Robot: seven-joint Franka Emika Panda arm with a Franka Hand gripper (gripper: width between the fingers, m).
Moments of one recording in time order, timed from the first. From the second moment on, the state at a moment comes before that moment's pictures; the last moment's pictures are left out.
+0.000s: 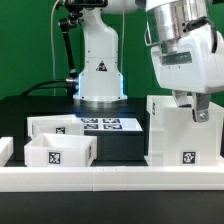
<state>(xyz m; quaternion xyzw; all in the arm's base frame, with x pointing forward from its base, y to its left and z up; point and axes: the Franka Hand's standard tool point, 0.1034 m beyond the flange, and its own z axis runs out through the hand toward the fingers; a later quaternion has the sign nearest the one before) 0.636 0.096 0.108 -0.74 0.66 0.02 0.12</state>
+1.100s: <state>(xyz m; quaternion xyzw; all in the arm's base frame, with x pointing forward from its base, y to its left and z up) 0.595 0.078 0.144 -0.93 0.36 0.01 0.09</state>
